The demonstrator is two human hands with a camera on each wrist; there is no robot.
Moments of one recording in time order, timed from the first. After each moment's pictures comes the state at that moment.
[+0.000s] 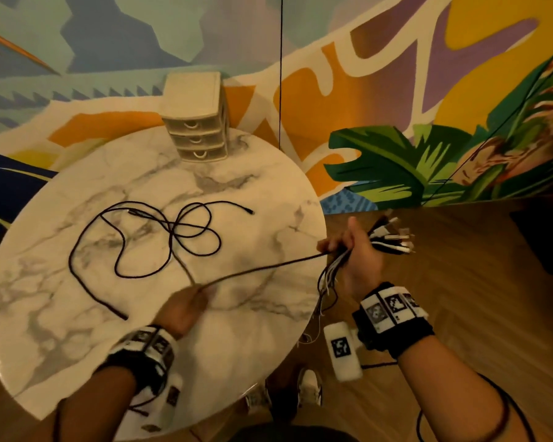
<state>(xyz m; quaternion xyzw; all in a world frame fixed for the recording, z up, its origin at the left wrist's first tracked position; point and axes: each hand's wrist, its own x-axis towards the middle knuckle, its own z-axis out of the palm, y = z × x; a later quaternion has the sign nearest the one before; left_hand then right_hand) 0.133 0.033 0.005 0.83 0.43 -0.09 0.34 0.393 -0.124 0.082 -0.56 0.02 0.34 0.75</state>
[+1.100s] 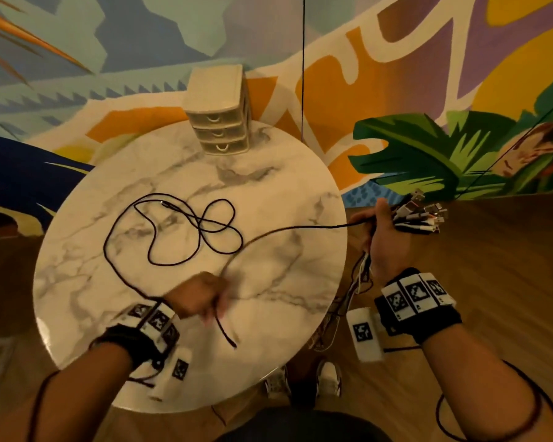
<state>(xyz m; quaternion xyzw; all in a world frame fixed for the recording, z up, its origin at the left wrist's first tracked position) 0.140 0.036 0.056 0.71 0.44 -0.19 0.52 0.411 -0.123 0.084 -0.69 -0.05 0.28 0.67</state>
